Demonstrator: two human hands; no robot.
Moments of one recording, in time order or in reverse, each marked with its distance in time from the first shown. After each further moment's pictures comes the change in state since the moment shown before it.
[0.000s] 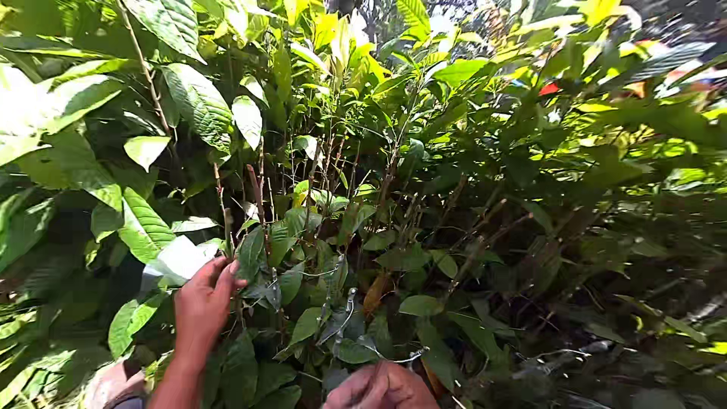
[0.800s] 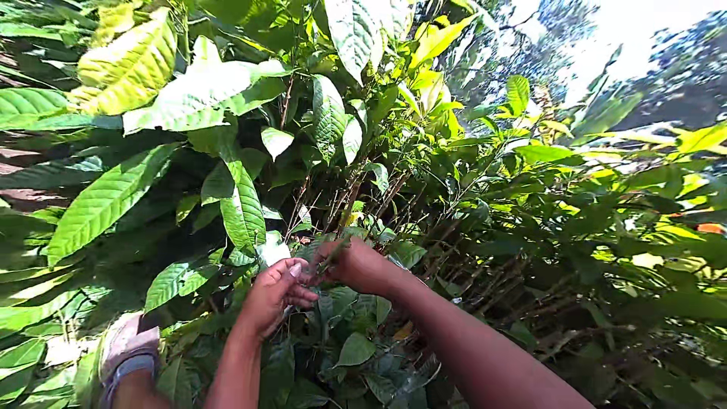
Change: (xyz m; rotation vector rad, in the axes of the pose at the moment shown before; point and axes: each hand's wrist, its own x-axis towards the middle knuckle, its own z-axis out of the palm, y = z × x) left_hand 0.003 -0.024 -0.016 -0.902 -0.217 -0.281; right_hand 0.283 0.003 0.069 -1.274 -0.687 0.292
